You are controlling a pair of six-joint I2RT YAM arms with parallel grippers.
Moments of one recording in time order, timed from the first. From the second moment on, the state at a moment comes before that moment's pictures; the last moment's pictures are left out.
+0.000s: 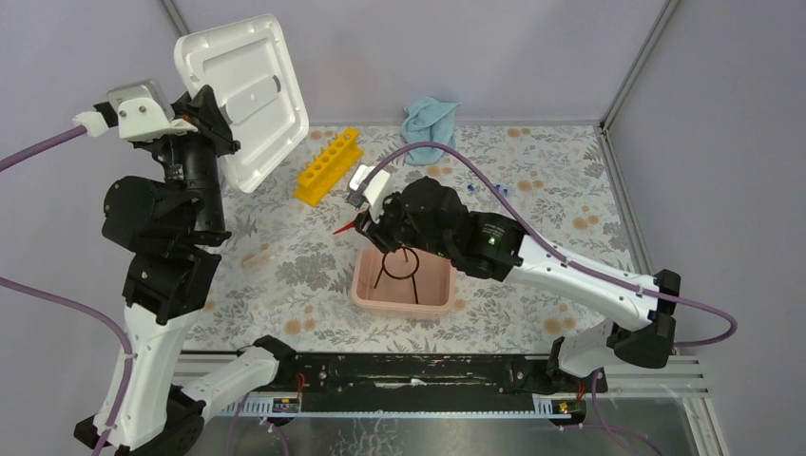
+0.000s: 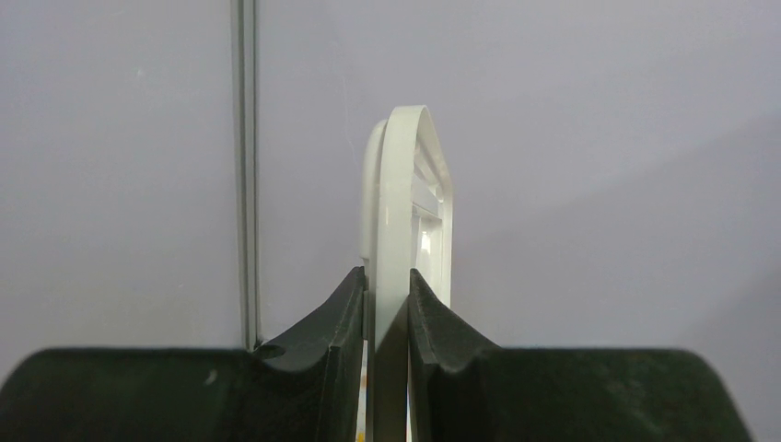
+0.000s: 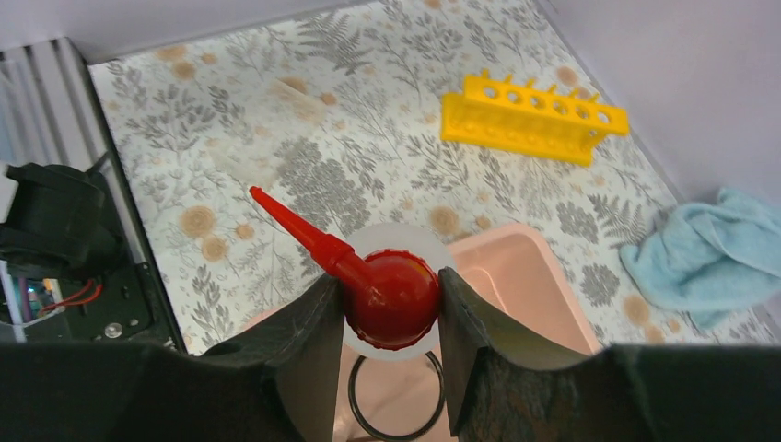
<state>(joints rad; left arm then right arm) -0.46 0.93 1.58 -0.17 -0.60 0.12 1.17 1.47 1.57 -0.41 0.12 -0.15</state>
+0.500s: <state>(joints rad) -0.46 0.94 1.57 -0.17 -0.60 0.10 1.17 1.39 1.43 -0.48 0.25 -0.10</state>
